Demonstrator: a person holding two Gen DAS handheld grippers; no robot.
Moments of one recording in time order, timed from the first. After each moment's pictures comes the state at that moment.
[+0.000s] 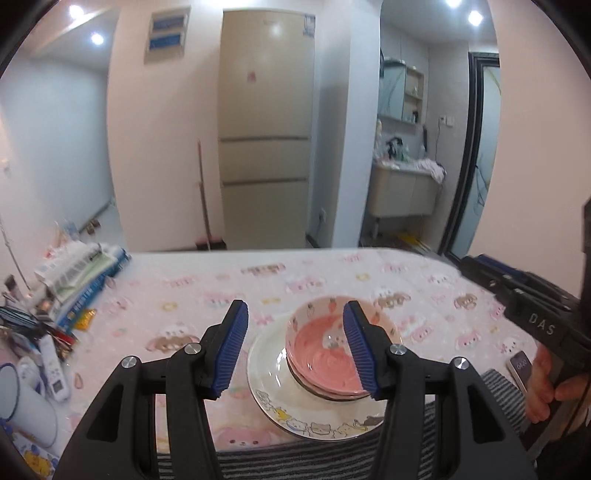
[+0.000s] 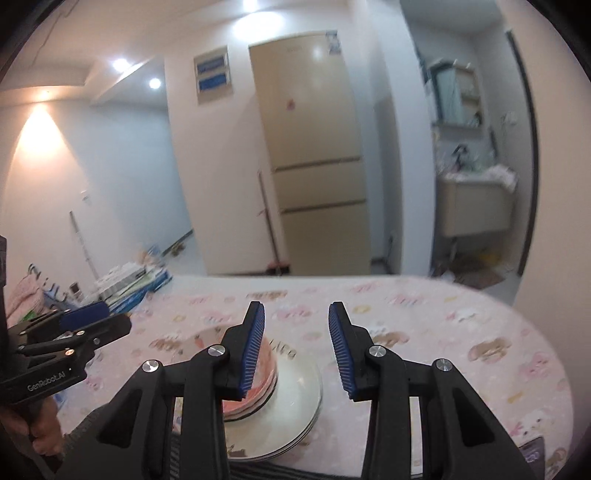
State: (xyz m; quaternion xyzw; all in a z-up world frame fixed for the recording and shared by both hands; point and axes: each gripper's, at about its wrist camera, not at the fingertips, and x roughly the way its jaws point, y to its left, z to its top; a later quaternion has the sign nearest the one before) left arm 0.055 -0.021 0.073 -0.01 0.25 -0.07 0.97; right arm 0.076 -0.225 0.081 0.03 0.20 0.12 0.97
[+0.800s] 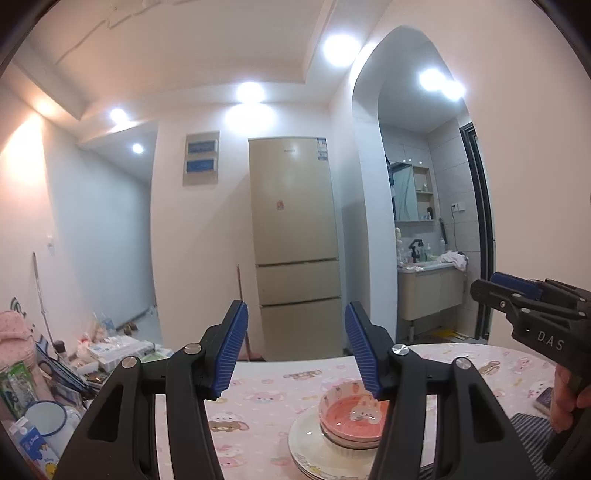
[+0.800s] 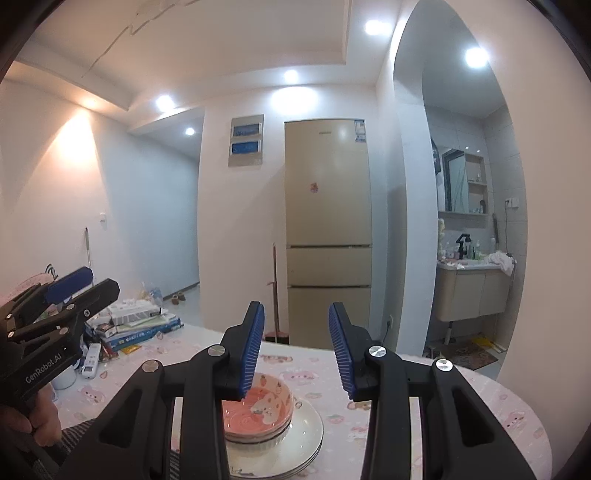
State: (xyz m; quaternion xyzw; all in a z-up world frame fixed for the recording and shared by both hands) left arm -0.042 -0.011 0.089 0.03 -0.01 0.00 1.00; right arm -0.010 -0.207 0.110 -0.02 0.05 0.14 0.99
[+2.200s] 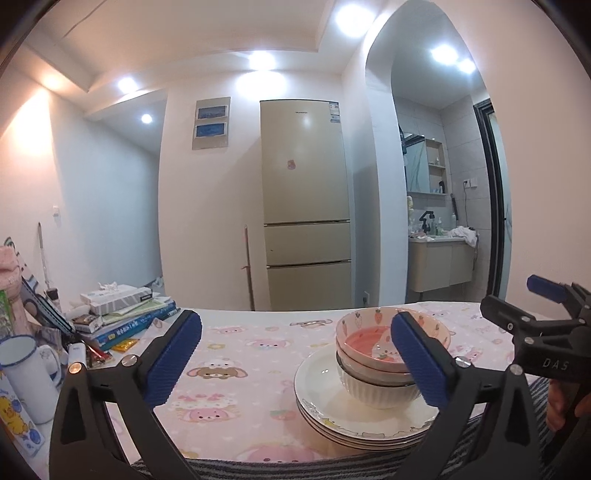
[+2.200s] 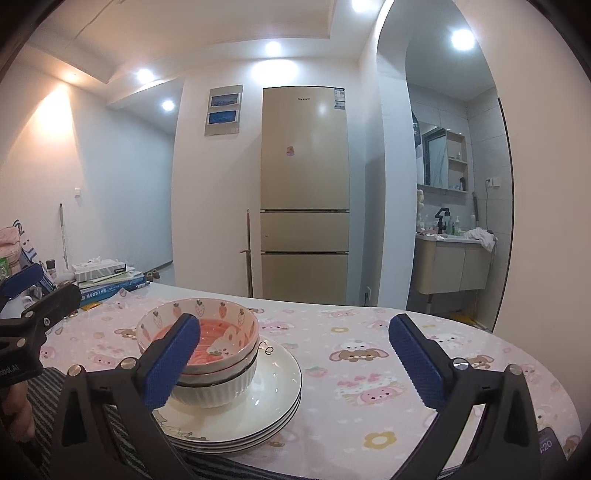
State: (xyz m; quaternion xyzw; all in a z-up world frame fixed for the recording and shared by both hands) left arm -0.013 -0.001 -0.008 0.01 0.04 0.02 1.00; right arm 0.033 -0.208 0.004 -0.03 0.08 0.09 0.99
